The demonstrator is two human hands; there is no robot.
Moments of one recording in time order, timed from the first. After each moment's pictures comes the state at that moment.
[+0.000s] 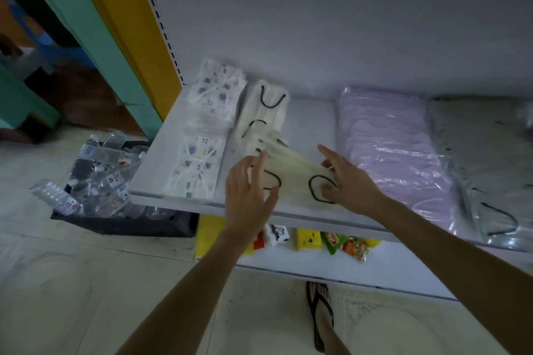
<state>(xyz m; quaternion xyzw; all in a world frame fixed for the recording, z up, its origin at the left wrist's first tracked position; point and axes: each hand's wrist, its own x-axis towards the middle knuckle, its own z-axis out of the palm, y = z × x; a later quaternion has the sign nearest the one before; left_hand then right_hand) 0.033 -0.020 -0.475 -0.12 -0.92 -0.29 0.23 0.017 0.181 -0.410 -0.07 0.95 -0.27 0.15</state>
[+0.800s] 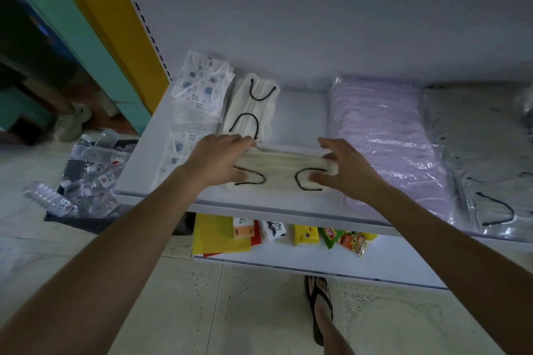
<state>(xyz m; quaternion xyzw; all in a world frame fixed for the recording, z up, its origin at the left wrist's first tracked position) -0.036 -0.055 -0.421 -0.27 -0.96 -0.03 -0.06 0.006 0.203 -0.424 -0.06 0.94 -0.33 0.10</state>
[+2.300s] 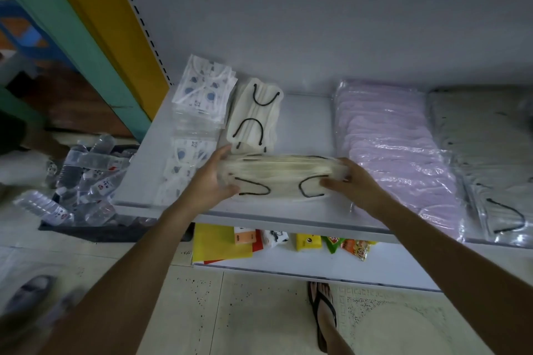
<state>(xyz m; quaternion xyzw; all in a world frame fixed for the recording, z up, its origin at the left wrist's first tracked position) -0.019 -0.086 -0.474 -0.07 -0.86 -0.49 -0.11 0.004 0.206 -0.455 0.09 0.84 -0.52 0.14</state>
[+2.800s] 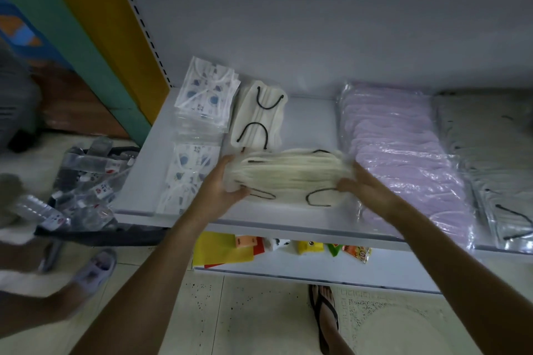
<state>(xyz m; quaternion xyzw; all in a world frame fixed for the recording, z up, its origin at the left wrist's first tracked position) -0.024 -0.083 -0.491 -0.05 -0.82 -0.56 -0.10 0.006 0.202 -0.434 0.05 0.81 -0.55 0.16</state>
